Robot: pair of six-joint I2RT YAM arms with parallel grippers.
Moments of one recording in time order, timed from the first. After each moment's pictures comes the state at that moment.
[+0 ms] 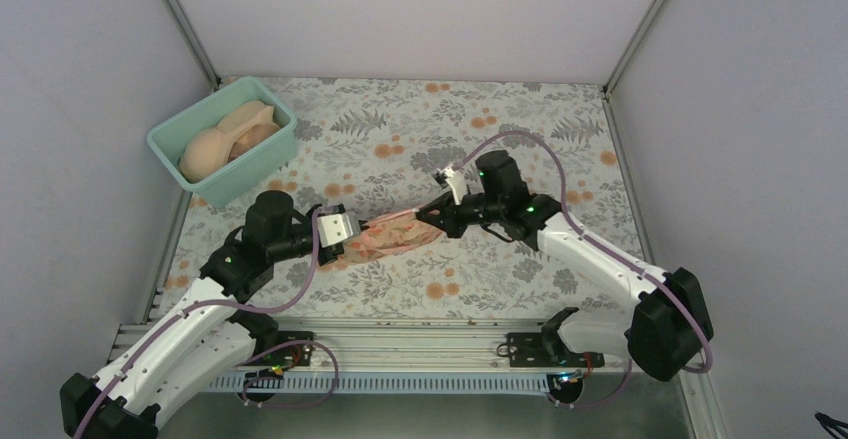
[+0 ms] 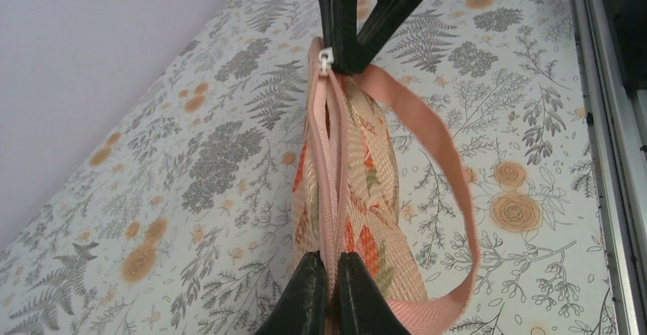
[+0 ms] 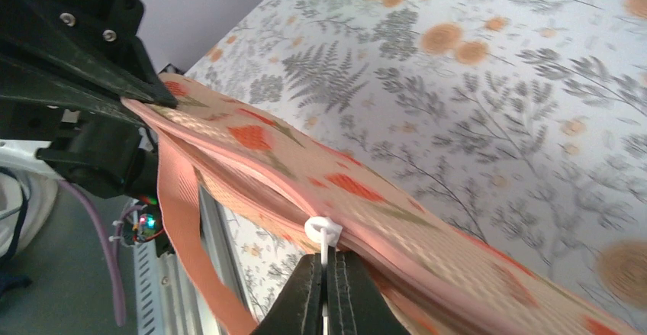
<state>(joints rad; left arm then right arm) -0.53 0.68 0.54 -0.30 0.51 0.54 0.62 1.22 0.83 -0.26 -0.66 0.13</state>
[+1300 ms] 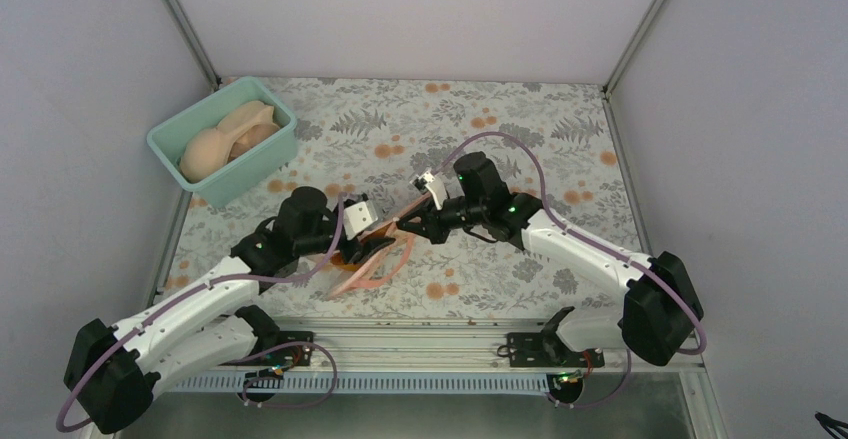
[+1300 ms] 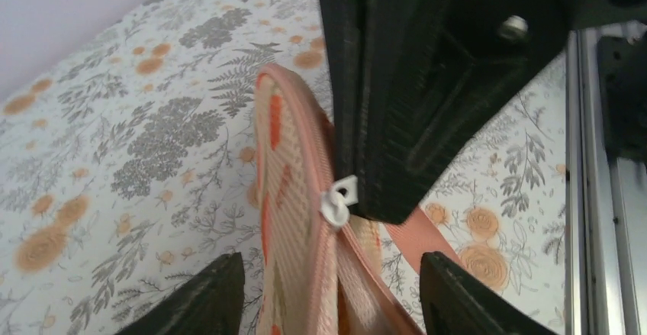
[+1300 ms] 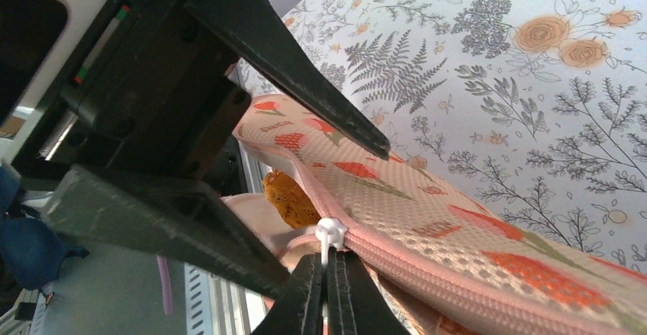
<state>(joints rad) -0.69 0.89 0.56 -0.15 0.39 0.26 0.75 1.31 0.89 -0.21 -0.69 0.19</state>
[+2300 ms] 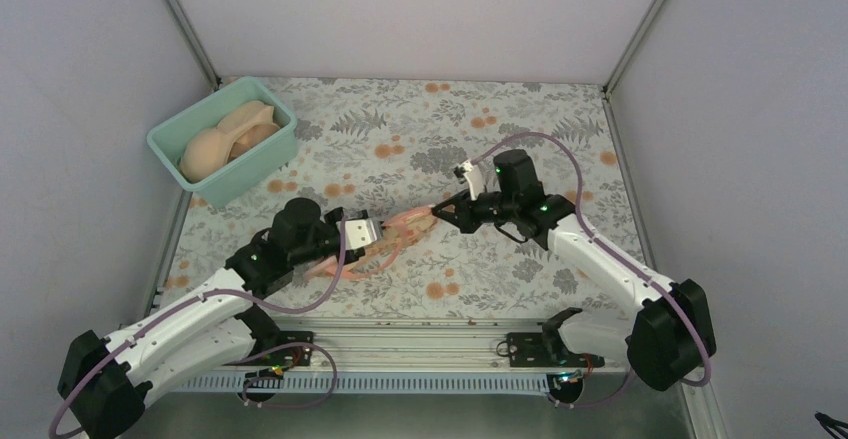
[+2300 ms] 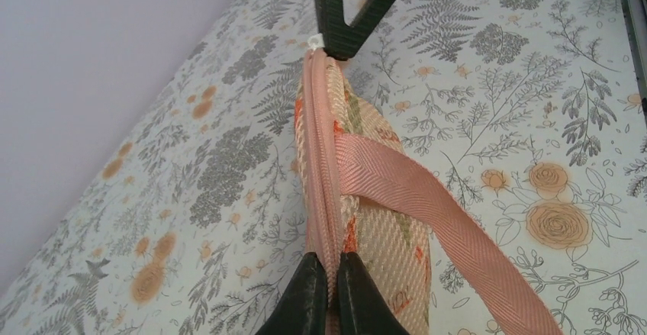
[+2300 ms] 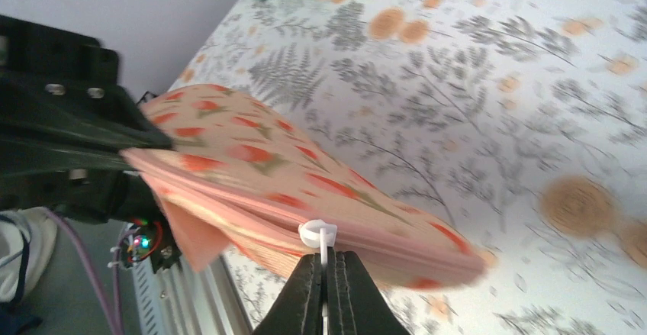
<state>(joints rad) -0.72 0.80 0.49 -0.09 0.29 0.53 0.53 1.19 0.81 -0.31 -0.68 0.18</state>
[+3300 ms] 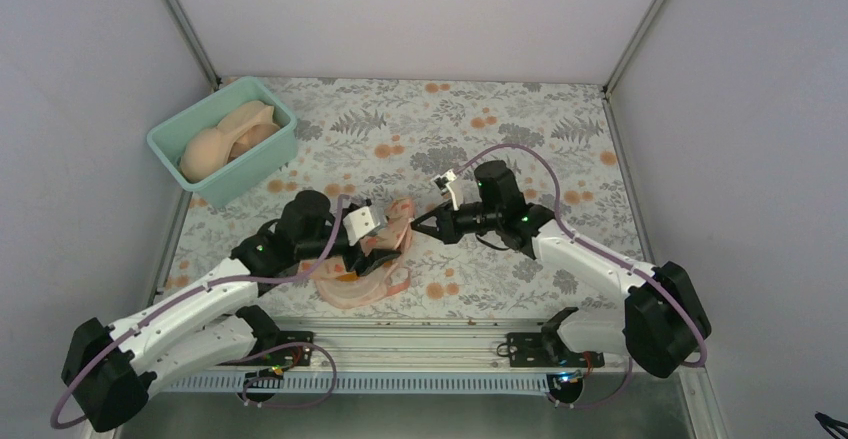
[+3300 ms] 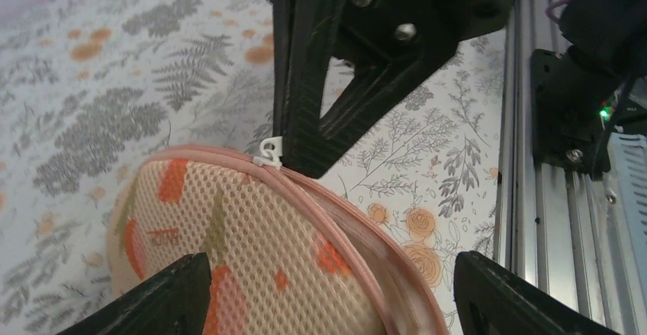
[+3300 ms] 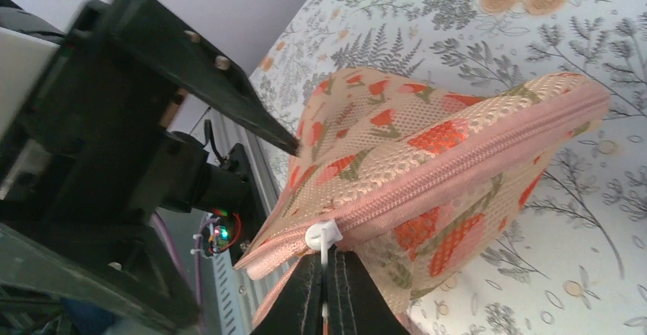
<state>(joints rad) -0.74 0.87 0.57 -0.18 0.45 0.20 0.64 1.25 0.73 -0.07 -0.77 0.37</state>
